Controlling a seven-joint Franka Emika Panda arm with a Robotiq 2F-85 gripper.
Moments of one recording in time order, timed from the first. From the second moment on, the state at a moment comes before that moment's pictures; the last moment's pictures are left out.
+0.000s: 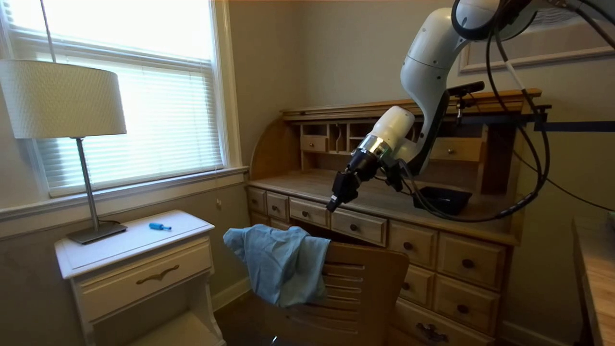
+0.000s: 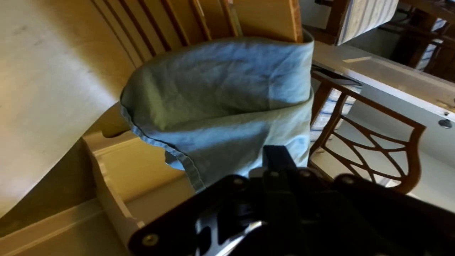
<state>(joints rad) -0.05 1.00 -0.17 -1.60 -1.79 4.07 1.86</state>
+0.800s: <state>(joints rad) -0.07 1.06 -0.05 -1.43 -1.55 4.06 1.51</state>
